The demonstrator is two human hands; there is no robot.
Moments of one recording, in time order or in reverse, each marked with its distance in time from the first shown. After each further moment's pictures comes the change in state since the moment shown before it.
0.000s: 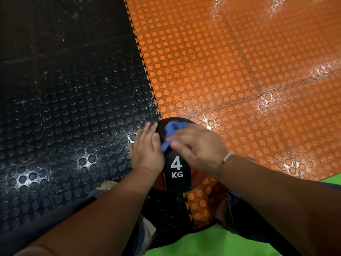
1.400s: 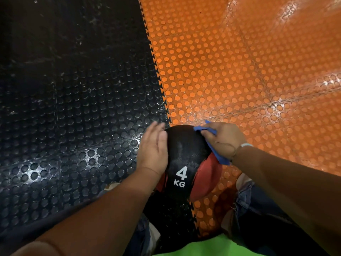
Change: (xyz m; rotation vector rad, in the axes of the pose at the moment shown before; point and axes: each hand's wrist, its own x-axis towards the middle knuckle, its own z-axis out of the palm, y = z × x) left_hand 0.009 0.003 -0.019 -0.092 0.026 -0.026; right_hand 0.024 0.048 -0.007 0.014 -0.125 0.540
